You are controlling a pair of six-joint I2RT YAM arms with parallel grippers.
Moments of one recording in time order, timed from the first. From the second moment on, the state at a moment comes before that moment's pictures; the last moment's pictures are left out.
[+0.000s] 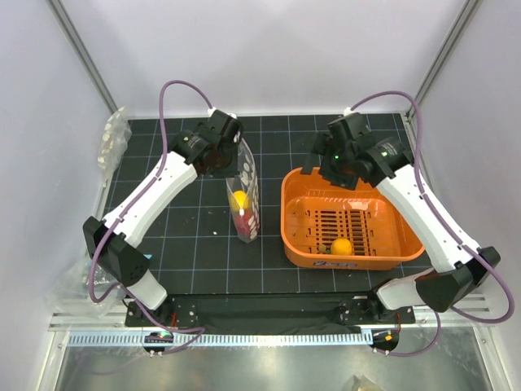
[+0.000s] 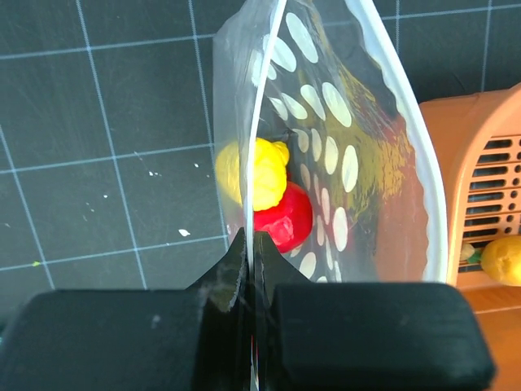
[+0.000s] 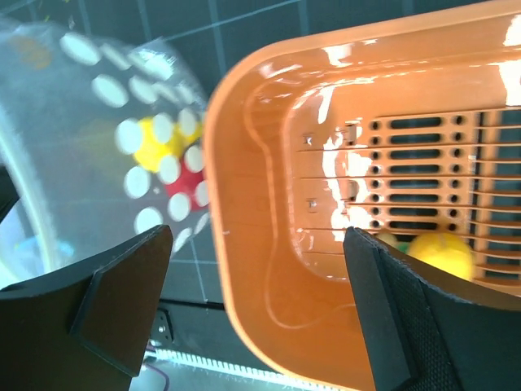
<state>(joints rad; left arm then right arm) -0.61 1.63 1.72 -1.05 -0.19 -0.48 0.54 1.40 1.61 -1.09 0.11 0.77</state>
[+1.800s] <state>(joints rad) -0.47 1.45 1.59 -1.05 -0.21 -0.42 0.70 1.77 1.60 -0.94 0.24 0.66</state>
